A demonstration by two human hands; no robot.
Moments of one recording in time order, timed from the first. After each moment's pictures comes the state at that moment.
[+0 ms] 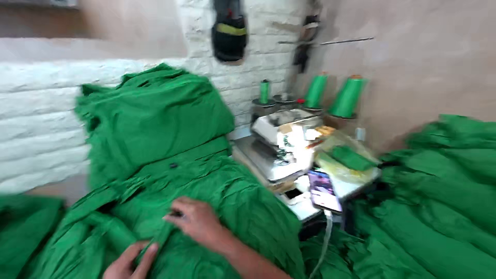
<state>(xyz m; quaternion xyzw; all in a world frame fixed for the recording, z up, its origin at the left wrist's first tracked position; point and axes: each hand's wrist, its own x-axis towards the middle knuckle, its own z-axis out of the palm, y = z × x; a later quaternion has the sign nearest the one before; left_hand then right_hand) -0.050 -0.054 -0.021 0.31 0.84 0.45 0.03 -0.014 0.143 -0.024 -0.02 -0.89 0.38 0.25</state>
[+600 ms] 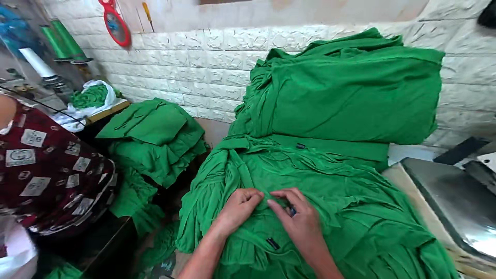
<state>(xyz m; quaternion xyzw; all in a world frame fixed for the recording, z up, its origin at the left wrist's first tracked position) -0.075 -0.068 -0.051 0.28 0.75 0.59 0.09 -0.019 0.106 -0.071 0.07 -0.85 0.38 0.35</state>
